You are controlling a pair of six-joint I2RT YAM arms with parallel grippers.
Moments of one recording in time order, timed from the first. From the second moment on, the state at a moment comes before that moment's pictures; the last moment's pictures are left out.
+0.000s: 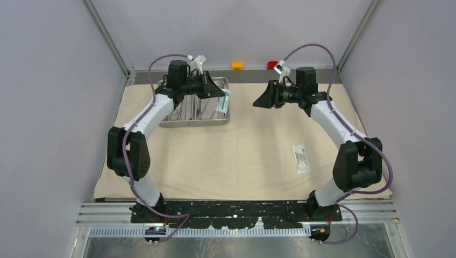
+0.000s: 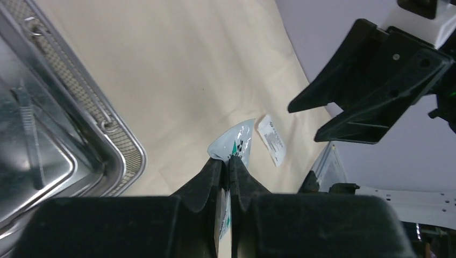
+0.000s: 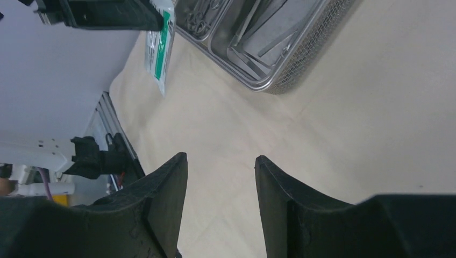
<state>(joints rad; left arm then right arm) -0.27 1.73 1.45 -0.20 0.73 -0.50 0.17 1.54 1.24 -0.30 -0.84 0.23</state>
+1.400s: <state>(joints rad) -0.42 1.73 1.45 -0.14 0.76 -0.45 0.22 1.63 1.29 -0.54 -0.93 0.05</state>
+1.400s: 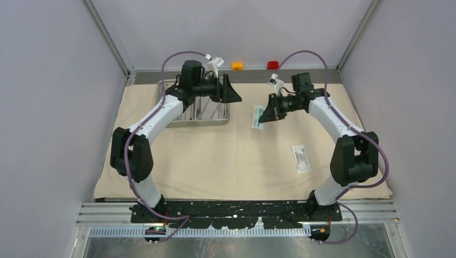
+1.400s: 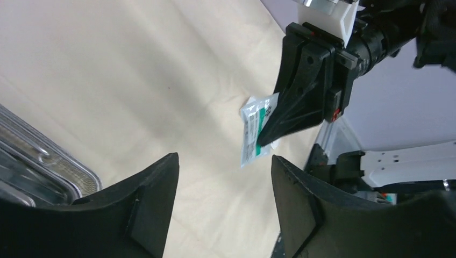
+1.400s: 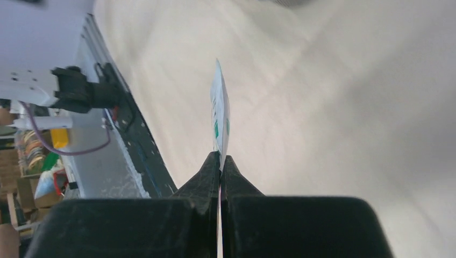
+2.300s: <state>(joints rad) -0.42 1.73 1.48 -0.32 0.66 -0.20 -0.43 1.90 1.22 -1.36 -0.42 -0.83</state>
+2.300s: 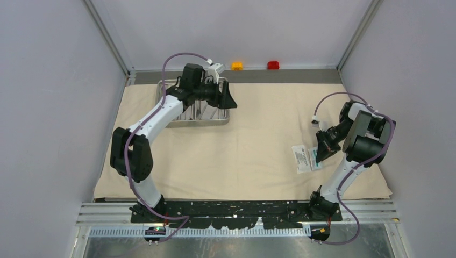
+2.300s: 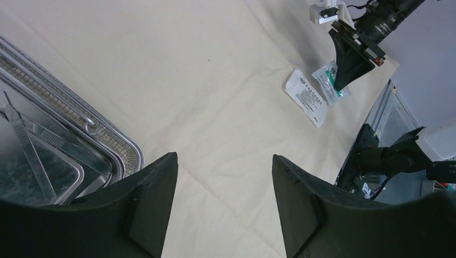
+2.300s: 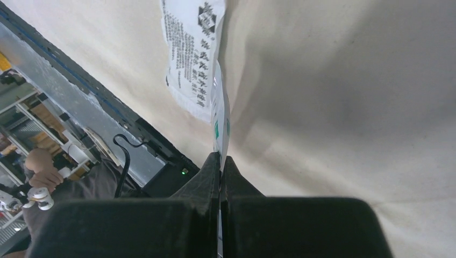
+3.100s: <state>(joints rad) -0.42 1.68 1.49 -0.43 0.47 -0.05 -0.45 1.97 1.31 -1.33 -0.39 -0.78</state>
